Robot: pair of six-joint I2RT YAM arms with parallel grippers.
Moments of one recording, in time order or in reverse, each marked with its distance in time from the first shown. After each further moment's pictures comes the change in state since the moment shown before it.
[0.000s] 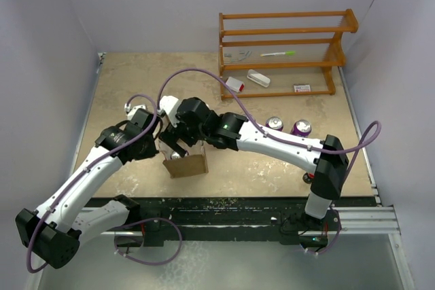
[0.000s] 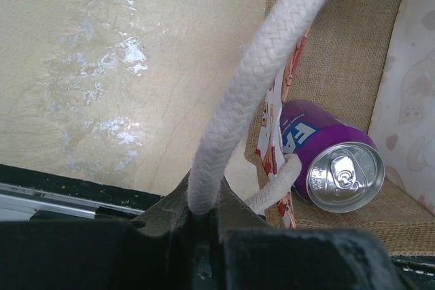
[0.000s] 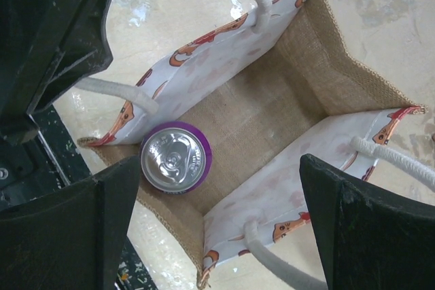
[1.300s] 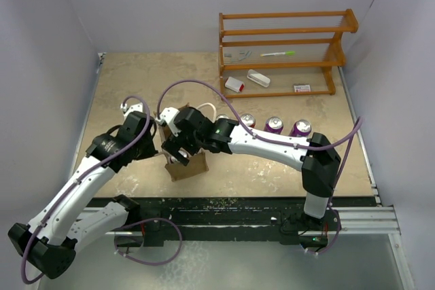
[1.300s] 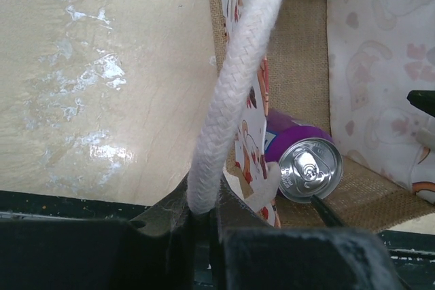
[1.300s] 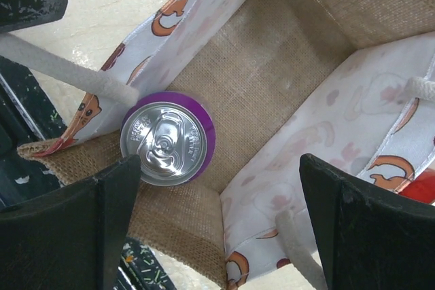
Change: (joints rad) left arm -0.005 -0.103 -0.013 0.052 0.039 0.034; right arm 0.003 0.074 -0.039 -0.042 -0.003 0.059
